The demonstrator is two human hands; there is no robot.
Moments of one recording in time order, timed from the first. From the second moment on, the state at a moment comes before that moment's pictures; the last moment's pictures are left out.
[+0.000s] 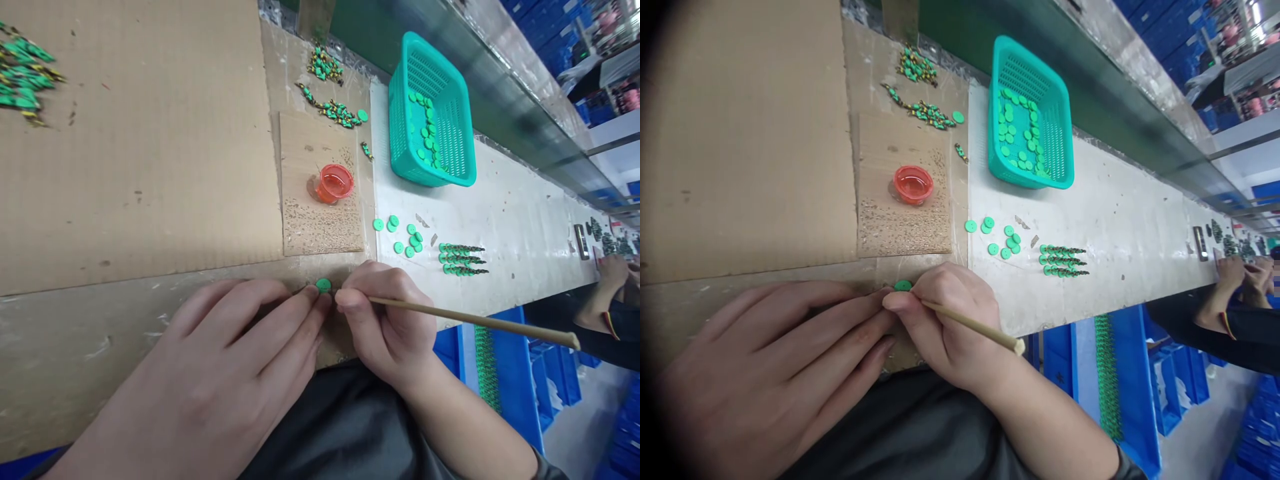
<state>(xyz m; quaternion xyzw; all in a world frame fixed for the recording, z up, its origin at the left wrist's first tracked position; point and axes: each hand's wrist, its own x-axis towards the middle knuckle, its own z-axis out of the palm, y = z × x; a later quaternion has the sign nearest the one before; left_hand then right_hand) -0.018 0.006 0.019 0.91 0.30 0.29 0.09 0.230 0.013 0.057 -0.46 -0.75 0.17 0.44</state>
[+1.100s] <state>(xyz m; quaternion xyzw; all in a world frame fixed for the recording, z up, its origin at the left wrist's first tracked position) -0.010 0.023 0.037 0.91 0.27 0.31 0.07 0.250 -0.013 0.069 -0.49 -0.74 0.22 0.40</state>
